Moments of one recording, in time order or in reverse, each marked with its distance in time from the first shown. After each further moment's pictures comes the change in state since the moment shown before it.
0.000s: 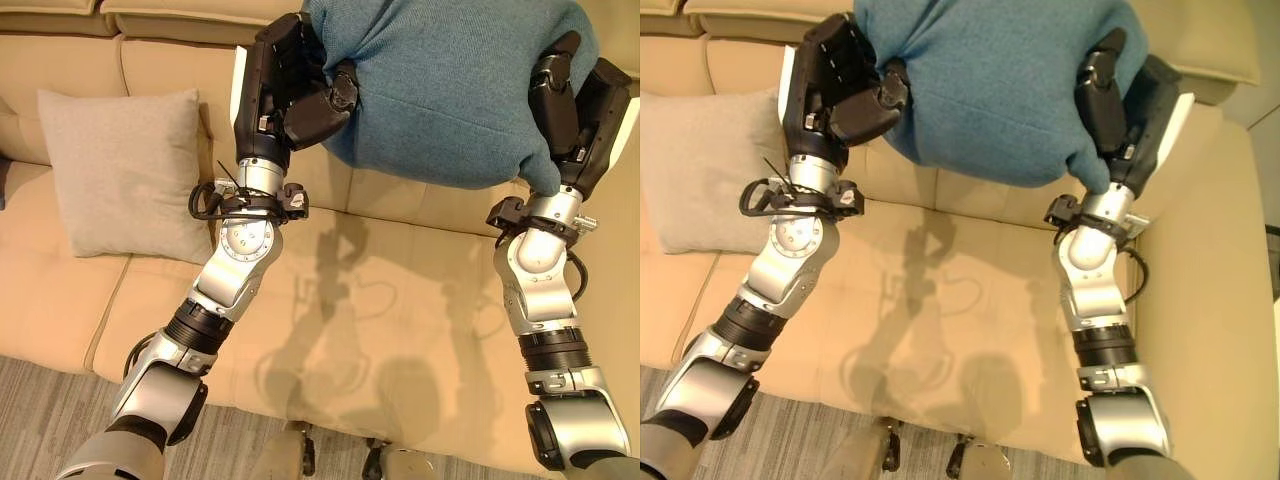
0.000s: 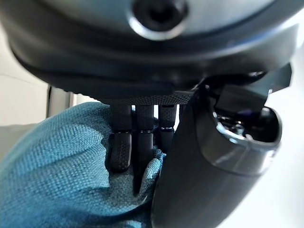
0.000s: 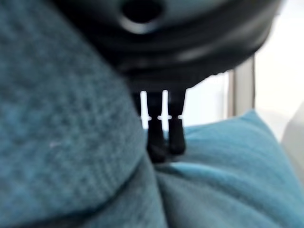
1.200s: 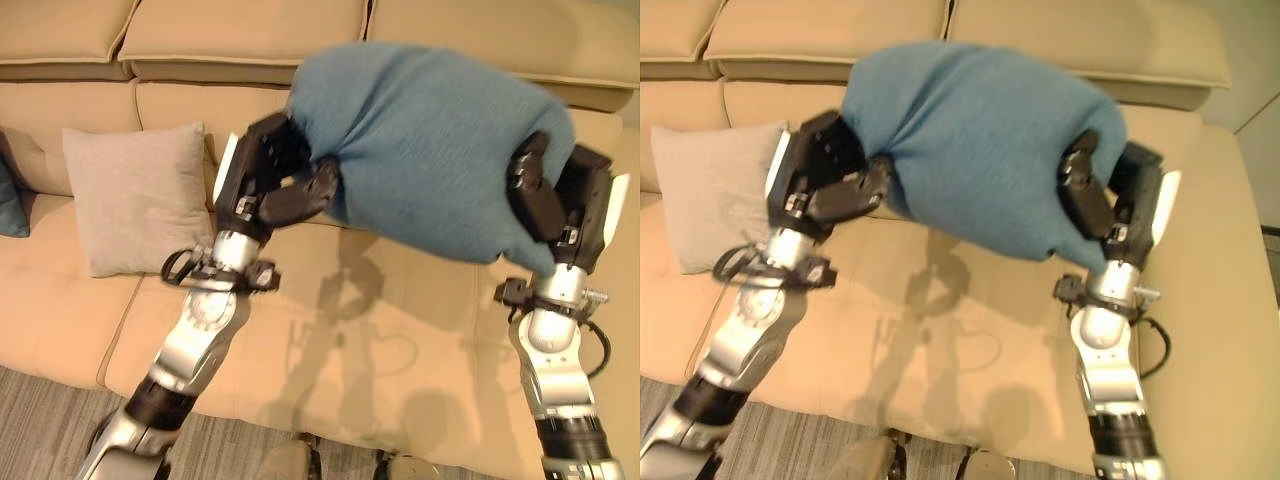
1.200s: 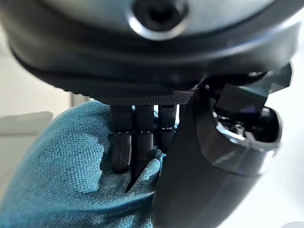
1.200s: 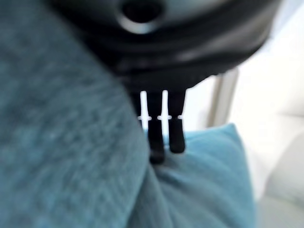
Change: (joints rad) left arm 0.637 0.148 0.177 -0.474 -0.038 0.050 -0.233; right arm 0.585 -0.010 -0.069 -0.408 -0.118 0.037 0.226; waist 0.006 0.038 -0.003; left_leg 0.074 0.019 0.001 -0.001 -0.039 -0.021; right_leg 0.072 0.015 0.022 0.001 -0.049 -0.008
